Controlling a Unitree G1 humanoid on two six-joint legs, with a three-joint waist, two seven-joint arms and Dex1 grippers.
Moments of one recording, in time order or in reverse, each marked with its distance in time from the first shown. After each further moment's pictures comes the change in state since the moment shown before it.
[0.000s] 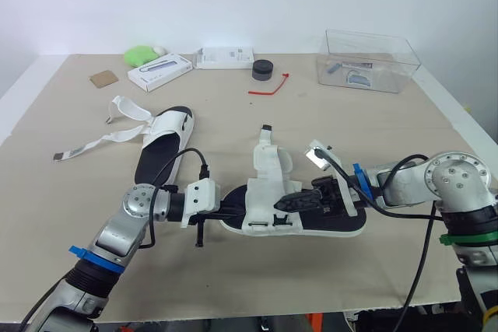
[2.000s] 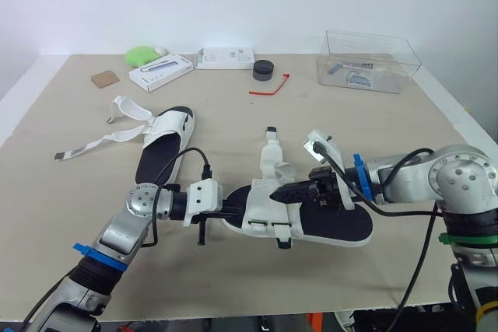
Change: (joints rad) left arm -0.016 -0.007 -0.017 0.033 0.023 -0.039 0.019; right arm 0.010 0.025 -0.056 -0.108 -0.039 -0.026 -0.031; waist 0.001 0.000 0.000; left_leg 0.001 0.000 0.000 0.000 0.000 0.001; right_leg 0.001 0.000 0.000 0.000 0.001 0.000
